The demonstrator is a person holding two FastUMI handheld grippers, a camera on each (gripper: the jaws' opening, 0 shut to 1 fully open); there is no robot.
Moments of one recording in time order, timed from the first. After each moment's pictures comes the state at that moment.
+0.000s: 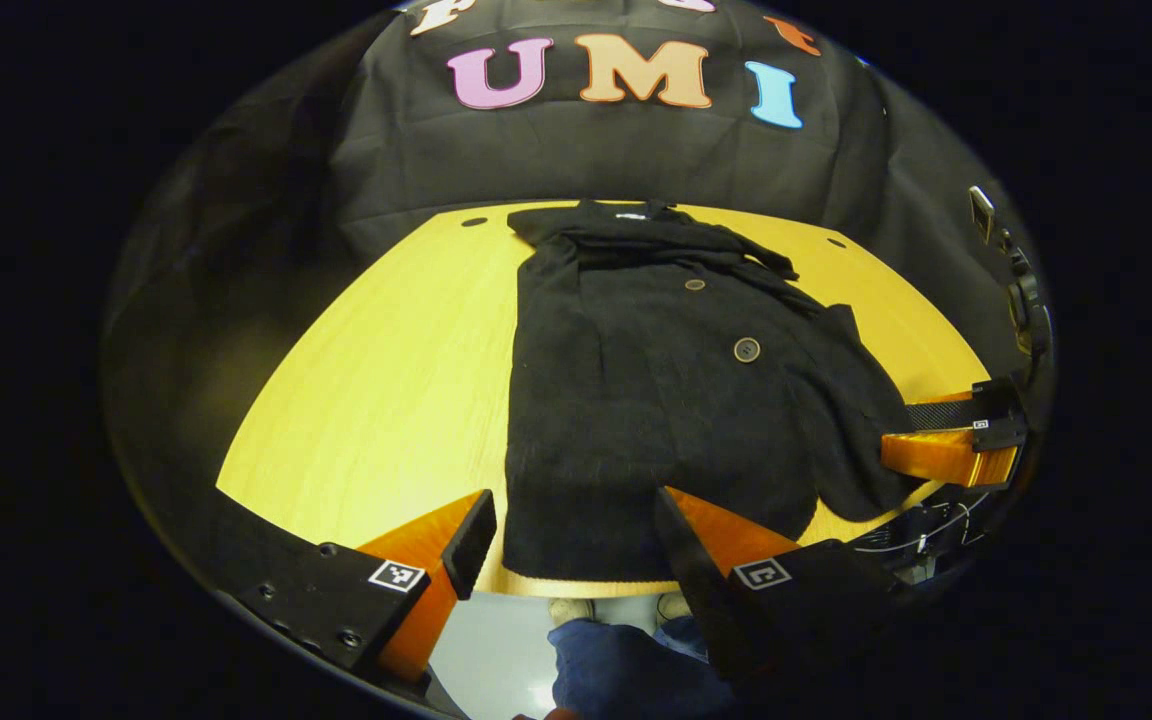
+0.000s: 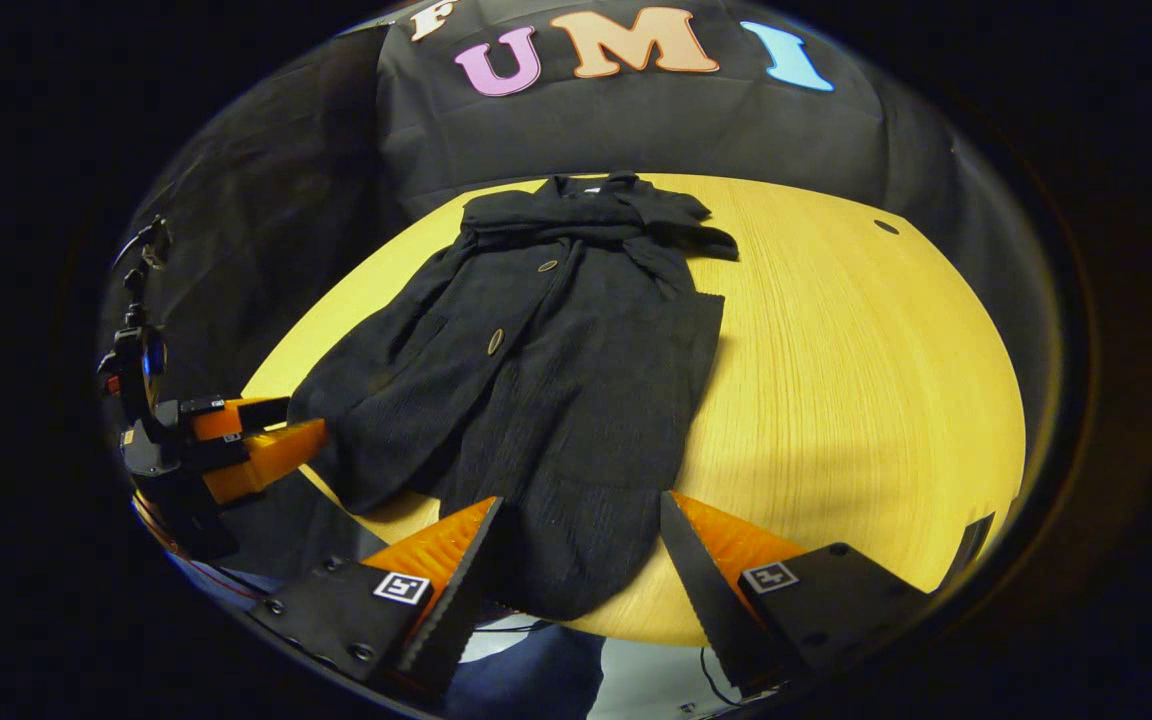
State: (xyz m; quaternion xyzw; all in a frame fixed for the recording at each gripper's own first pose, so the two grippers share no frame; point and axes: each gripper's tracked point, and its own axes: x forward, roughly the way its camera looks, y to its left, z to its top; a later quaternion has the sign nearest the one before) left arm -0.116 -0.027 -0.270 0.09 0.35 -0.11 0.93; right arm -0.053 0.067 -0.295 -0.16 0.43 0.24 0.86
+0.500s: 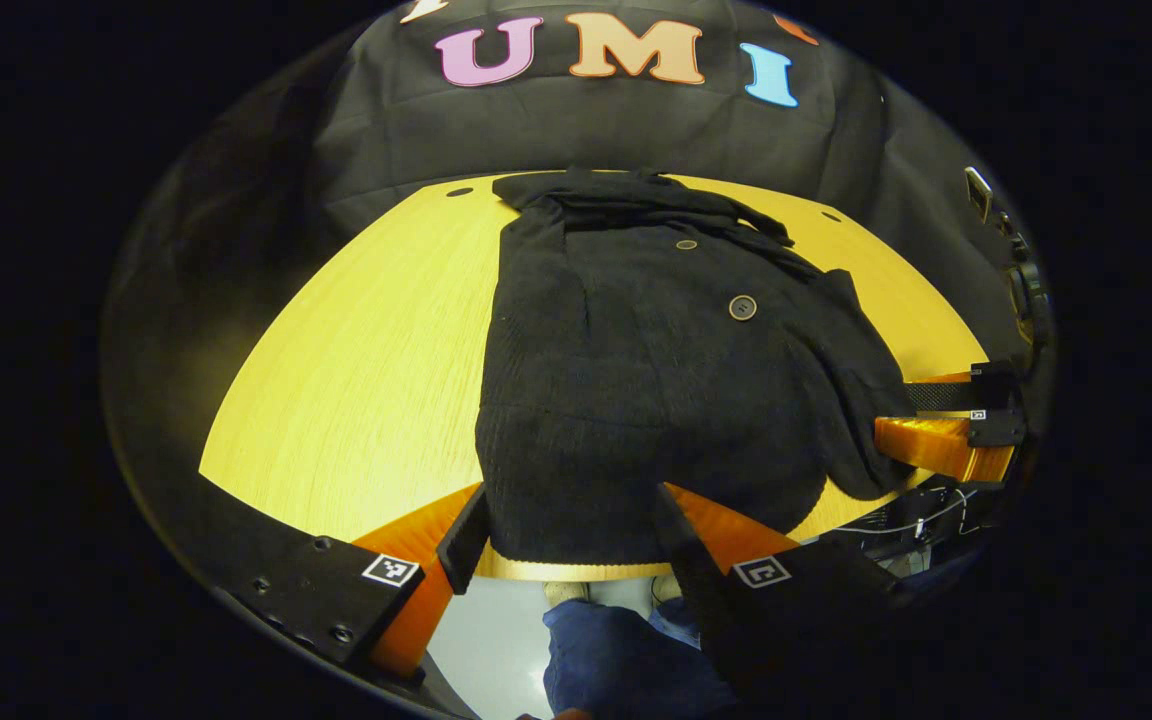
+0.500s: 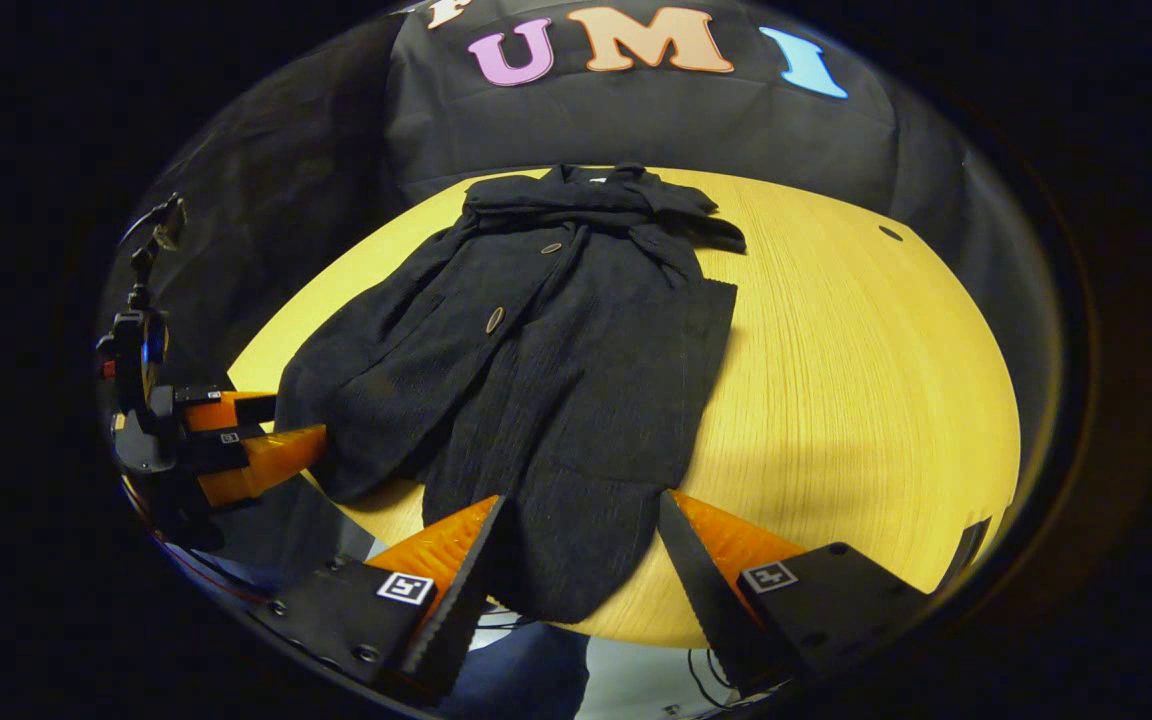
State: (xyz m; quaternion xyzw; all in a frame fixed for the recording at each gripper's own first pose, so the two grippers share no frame) left arm -0.124 -0.029 -0.290 0.09 0.38 -0.12 0.91; right arm -0.054 0.064 -0.308 -0.20 0.43 0.23 0.85
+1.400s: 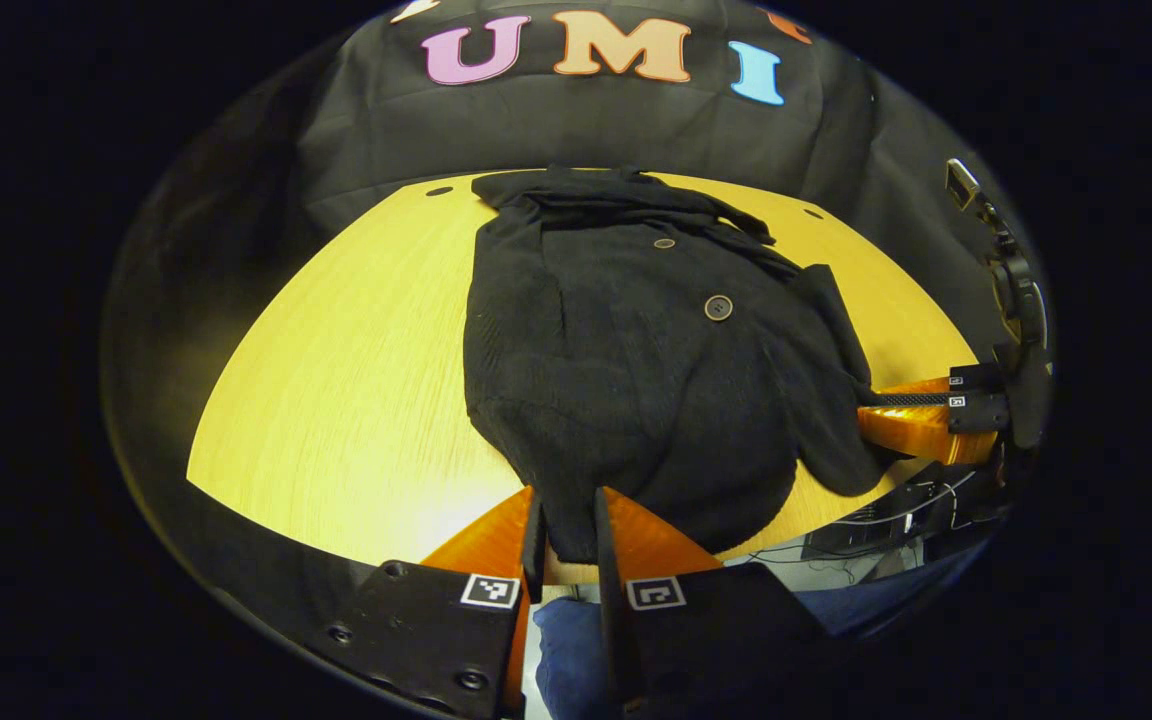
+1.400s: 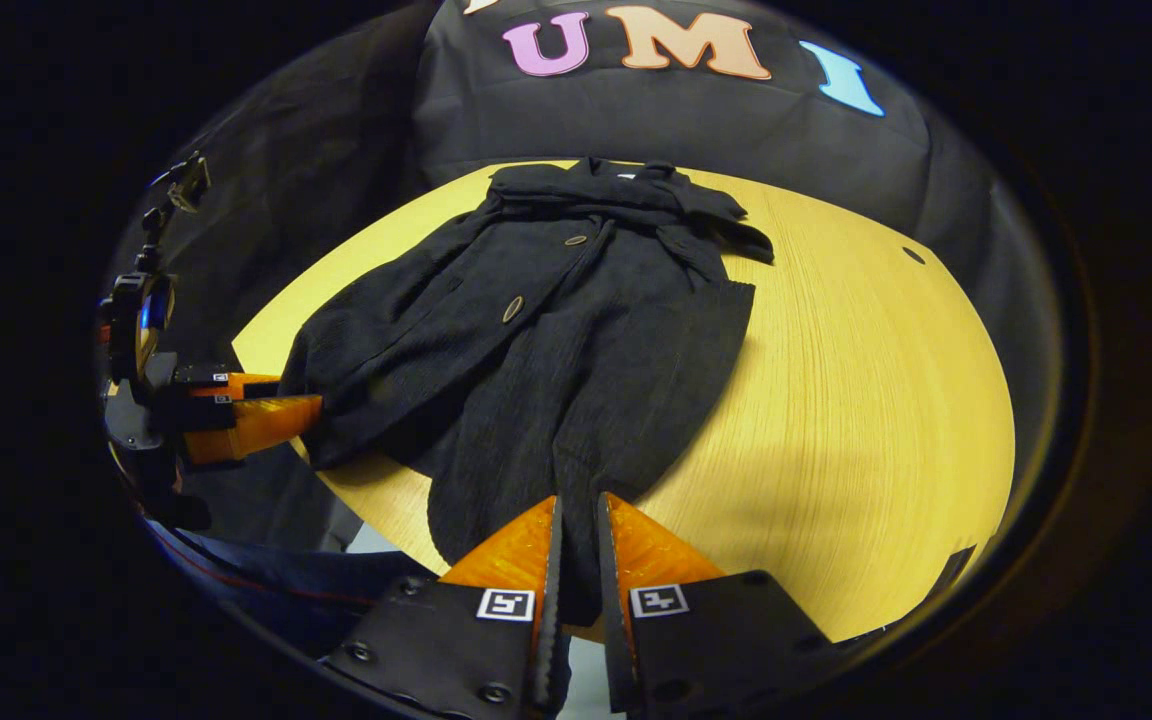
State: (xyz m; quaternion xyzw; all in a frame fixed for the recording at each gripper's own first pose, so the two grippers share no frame) left arm -0.120 -0.041 -0.293 0.08 0.38 -0.14 0.91; right arm -0.054 0.071 -0.310 -0.22 0.44 0.25 0.83
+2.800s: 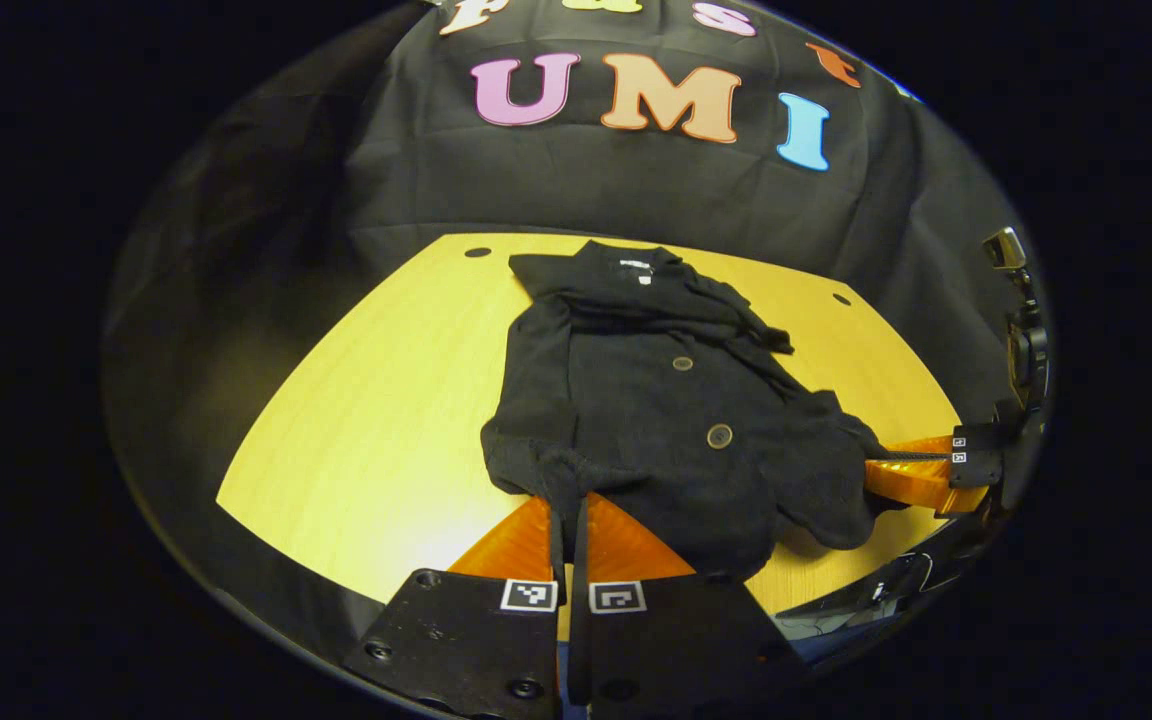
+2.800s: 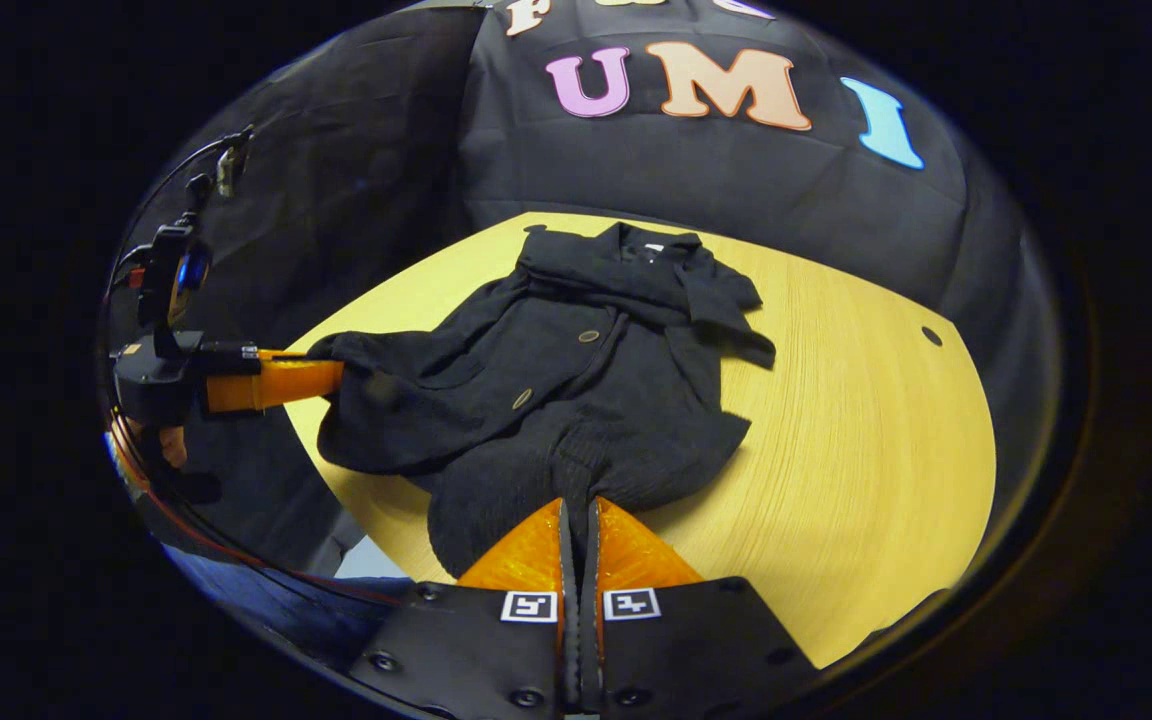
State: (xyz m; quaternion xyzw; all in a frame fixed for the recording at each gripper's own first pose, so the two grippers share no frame) left arm -0.061 -0.063 -0.200 0.04 0.31 -0.09 0.95; right arm -0.006 0.090 -0.228 -0.24 0.37 0.32 0.84
